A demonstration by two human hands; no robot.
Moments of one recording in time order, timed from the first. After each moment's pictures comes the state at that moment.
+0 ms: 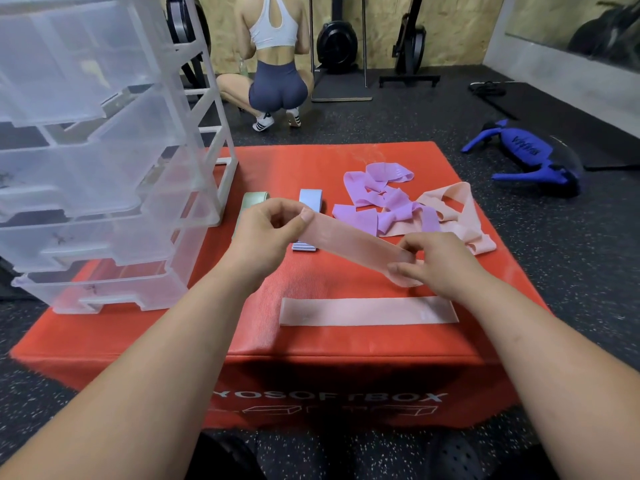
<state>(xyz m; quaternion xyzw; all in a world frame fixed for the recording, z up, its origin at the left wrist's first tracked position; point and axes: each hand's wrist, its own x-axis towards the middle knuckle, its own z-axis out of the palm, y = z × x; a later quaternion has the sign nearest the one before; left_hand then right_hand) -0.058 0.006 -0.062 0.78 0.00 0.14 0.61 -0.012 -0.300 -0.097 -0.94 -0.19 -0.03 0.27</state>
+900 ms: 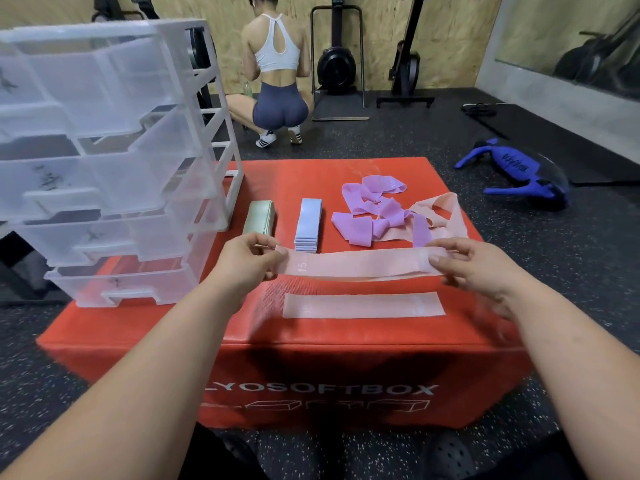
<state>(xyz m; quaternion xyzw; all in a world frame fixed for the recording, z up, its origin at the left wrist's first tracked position) -0.092 0.039 -0.091 0.75 0.13 0.08 0.64 -0.060 -0.349 -0.072 -0.76 0.01 0.09 0.65</state>
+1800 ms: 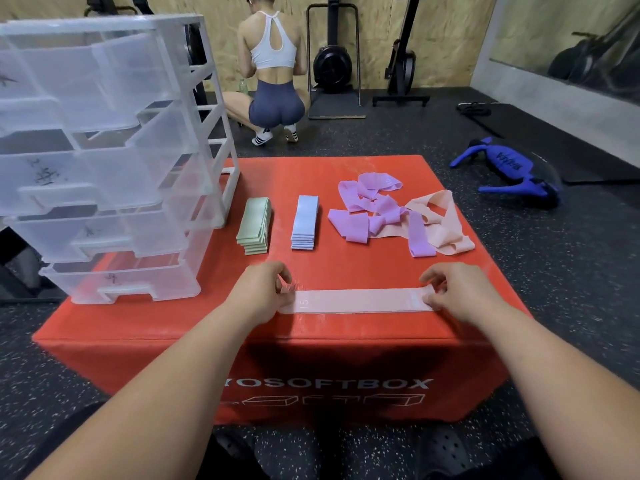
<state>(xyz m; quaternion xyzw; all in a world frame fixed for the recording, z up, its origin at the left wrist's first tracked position) -0.106 0.028 -0.129 0.97 0.01 0.04 0.26 -0.061 -0.352 -0.116 -0.97 -0.05 0.03 0.24</state>
